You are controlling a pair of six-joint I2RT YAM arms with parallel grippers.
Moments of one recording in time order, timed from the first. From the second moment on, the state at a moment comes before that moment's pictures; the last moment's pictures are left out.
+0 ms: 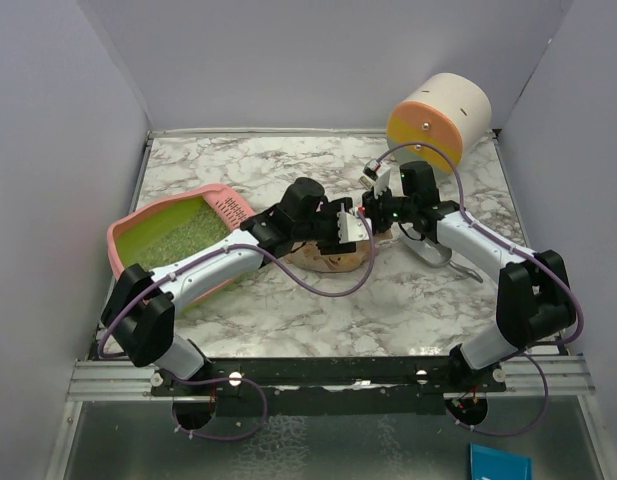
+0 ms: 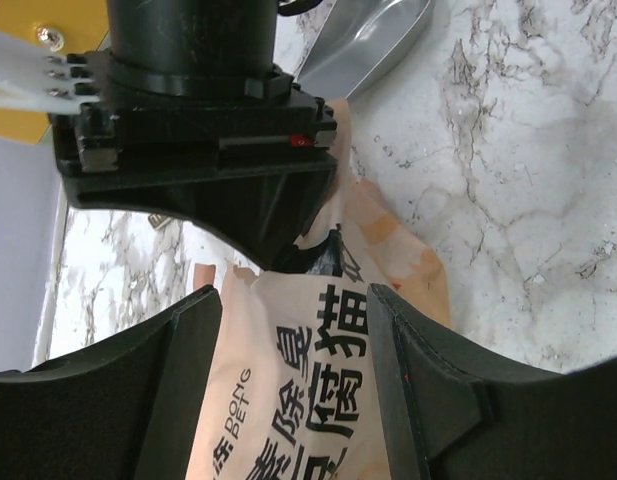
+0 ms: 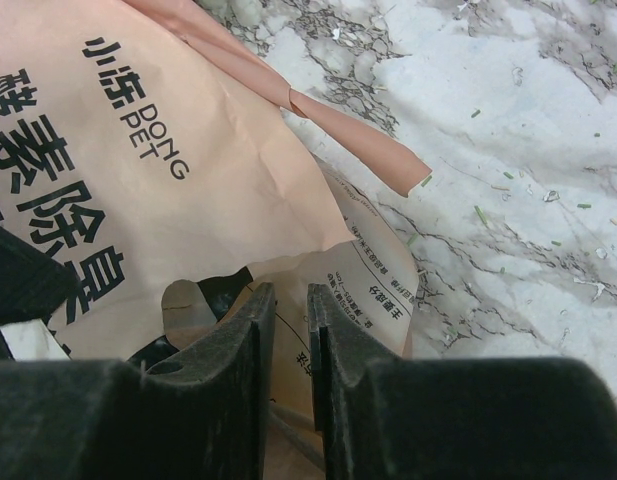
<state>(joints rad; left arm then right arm) -0.79 1.49 1.15 -0.16 0.40 0.73 0.37 1.55 1.04 -0.15 -0.60 -0.08</state>
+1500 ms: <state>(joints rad) -0.83 1.55 1.03 0.08 0.24 0.66 0.33 1.32 1.08 -0.23 -0.29 0.09</state>
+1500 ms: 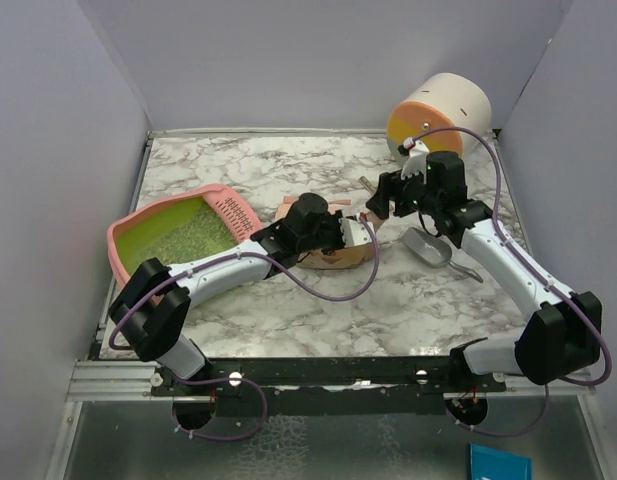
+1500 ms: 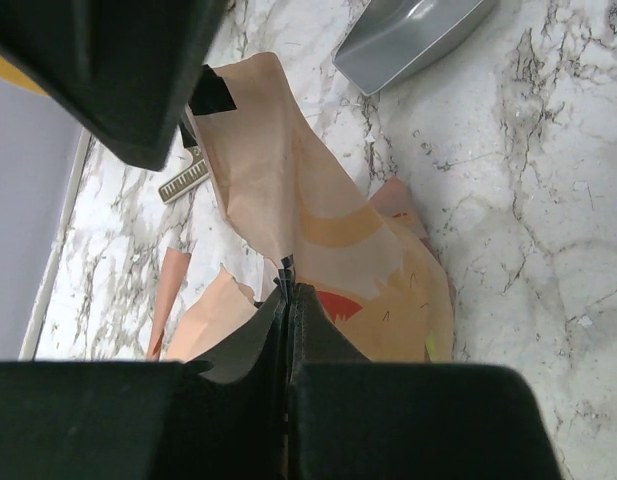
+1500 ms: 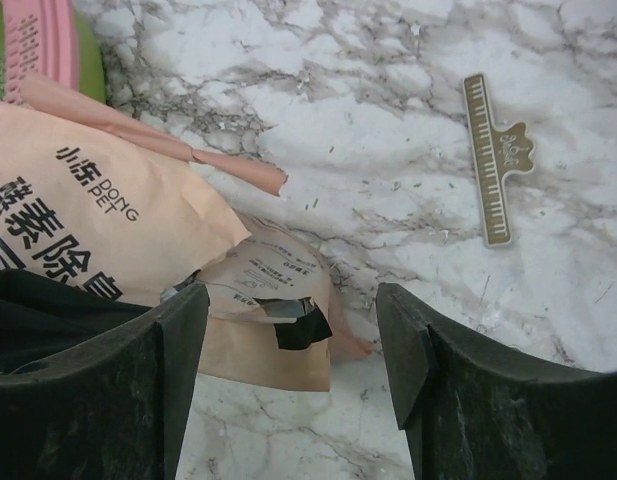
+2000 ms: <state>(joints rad) -0.83 1.53 0.98 0.18 0.19 0.62 0.31 1.38 1.08 -0.30 -0.35 0.12</state>
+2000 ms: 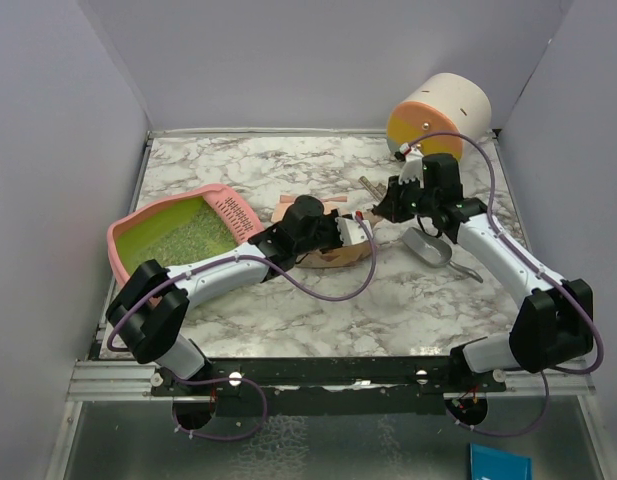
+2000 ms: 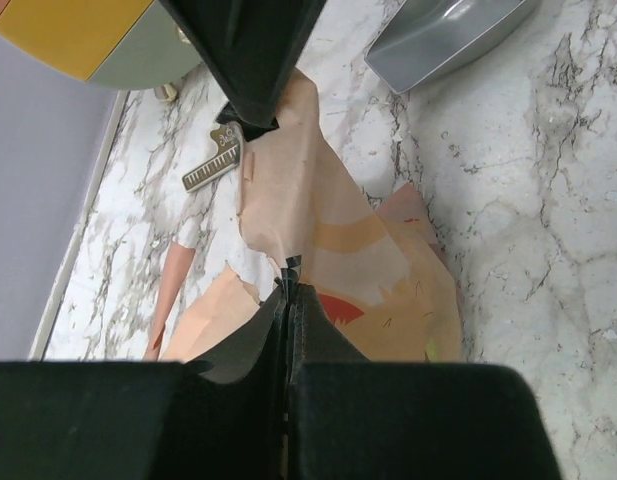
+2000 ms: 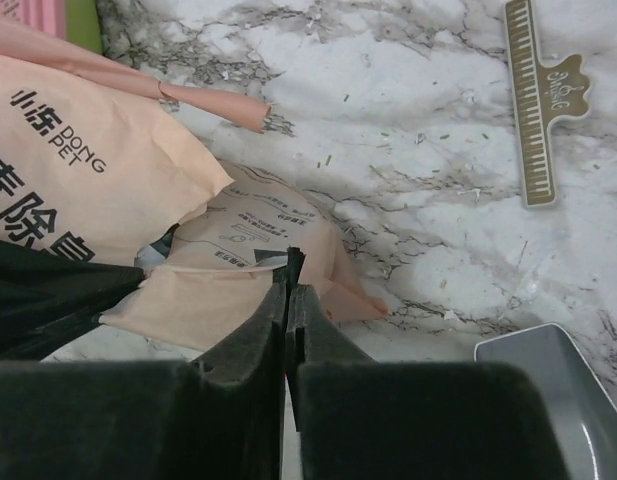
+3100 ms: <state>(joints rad) -0.81 1.56 1.10 0.01 0.25 0.59 0.31 1.06 0.75 -0.11 -0.48 -0.26</state>
